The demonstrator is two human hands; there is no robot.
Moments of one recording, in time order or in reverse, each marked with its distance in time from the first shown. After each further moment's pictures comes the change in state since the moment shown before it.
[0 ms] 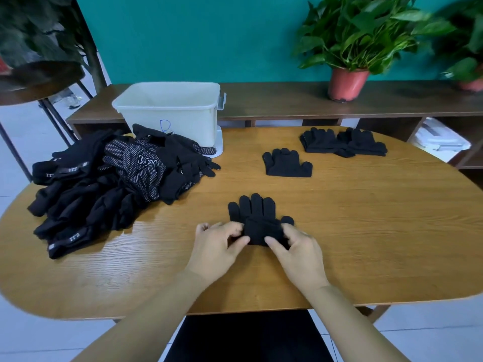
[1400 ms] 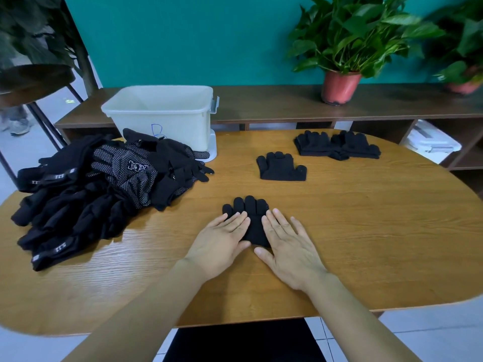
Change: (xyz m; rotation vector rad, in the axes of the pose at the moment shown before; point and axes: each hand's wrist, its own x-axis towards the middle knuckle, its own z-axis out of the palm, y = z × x) left_hand 0.034 -0.008 0.008 0.480 -0.356 0.292; right_hand 0.025 0.002 -0.009 -0.719 -0.497 -0.190
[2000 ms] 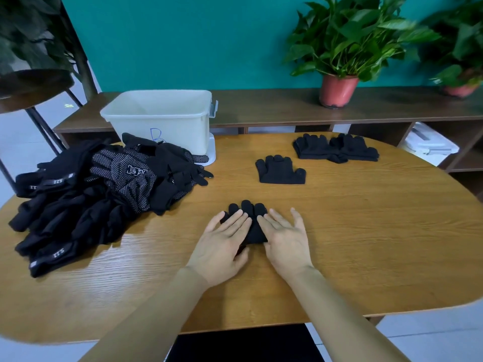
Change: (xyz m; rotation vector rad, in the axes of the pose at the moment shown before) left_hand -0.003 0.002 0.010 0.065 0.158 -0.003; right_hand 0.029 -0.004 0.017 0.014 0.548 0.047
